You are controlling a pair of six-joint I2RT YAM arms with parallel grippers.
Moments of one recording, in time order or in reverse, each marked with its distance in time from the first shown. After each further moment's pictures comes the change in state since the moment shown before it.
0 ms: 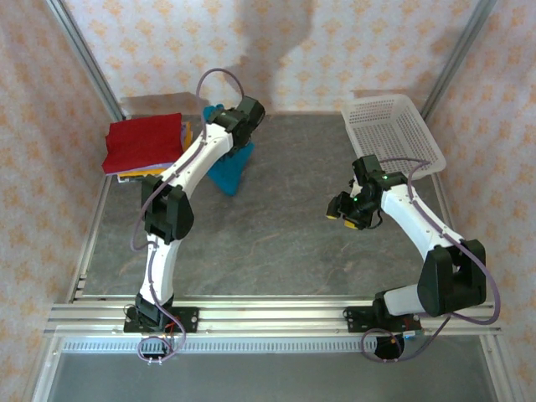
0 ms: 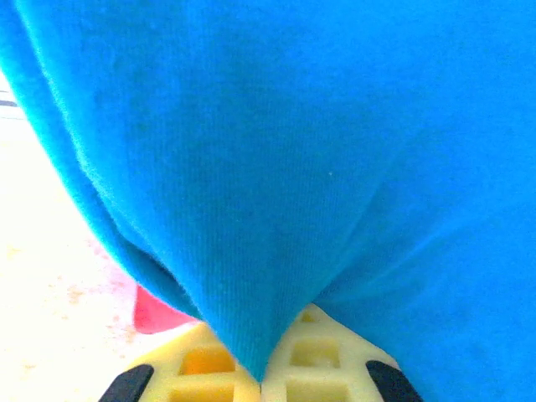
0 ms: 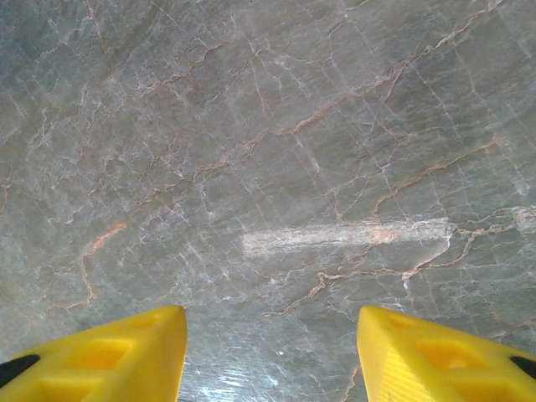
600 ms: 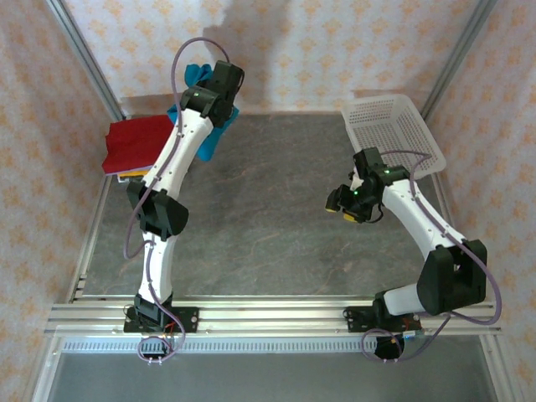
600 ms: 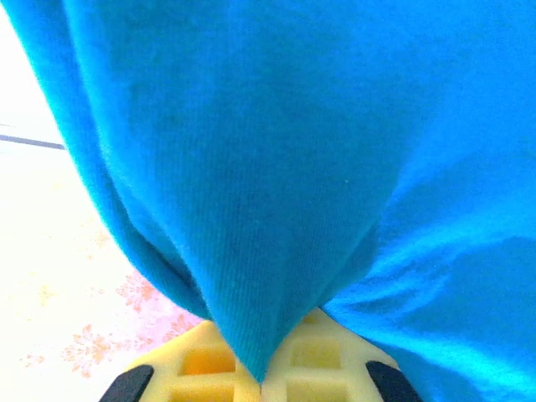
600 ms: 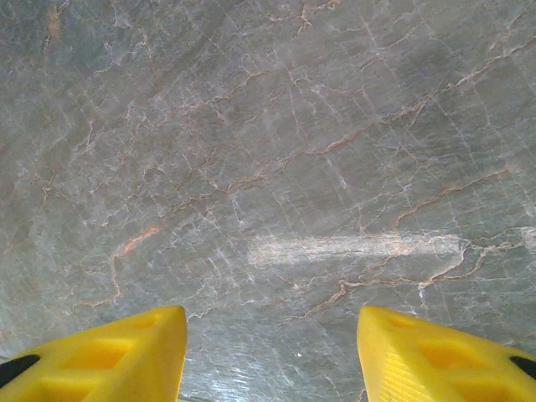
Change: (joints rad) left arm 0.084 0.005 0.312 0.040 -0.040 0.276; right arm 0.000 0.014 0.080 -0.028 -0.011 -0.015
